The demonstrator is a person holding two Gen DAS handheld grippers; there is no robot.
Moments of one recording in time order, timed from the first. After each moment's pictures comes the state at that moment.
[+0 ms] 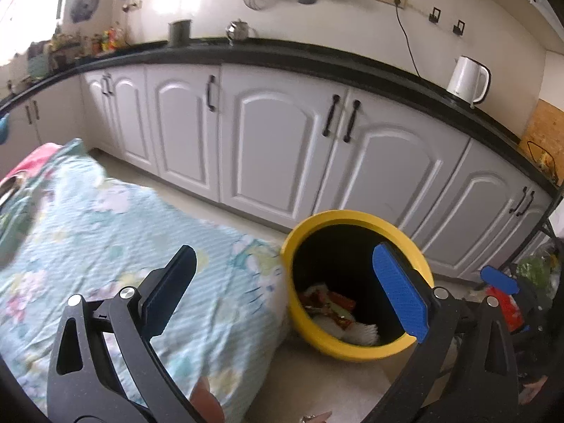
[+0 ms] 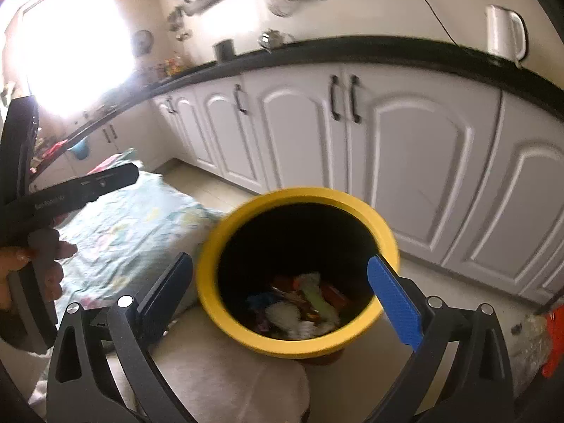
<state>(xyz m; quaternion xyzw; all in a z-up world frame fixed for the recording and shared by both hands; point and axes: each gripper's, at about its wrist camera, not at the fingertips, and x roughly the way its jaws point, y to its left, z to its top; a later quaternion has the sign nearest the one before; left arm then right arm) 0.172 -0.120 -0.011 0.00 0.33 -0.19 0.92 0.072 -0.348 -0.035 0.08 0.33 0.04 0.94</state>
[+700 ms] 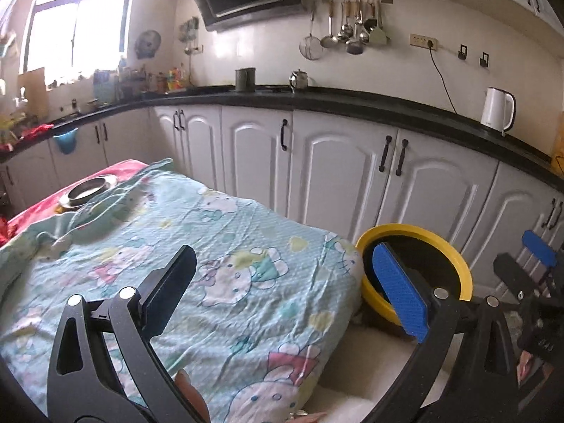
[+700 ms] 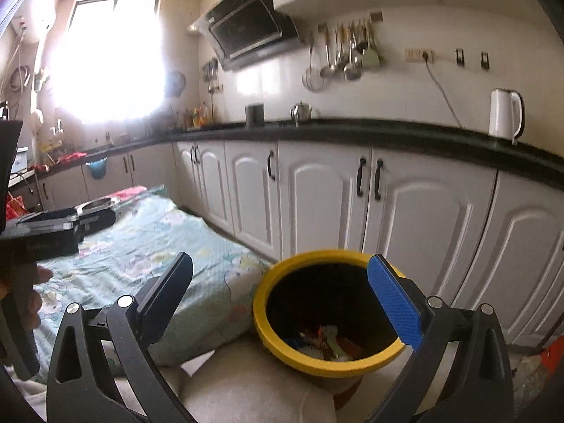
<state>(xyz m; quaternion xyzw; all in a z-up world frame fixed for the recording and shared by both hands) 0.067 -0.037 -0.001 0.00 0.23 -0.07 0.97 0.006 -0.266 -0.011 0.01 0.17 0.04 0.99</state>
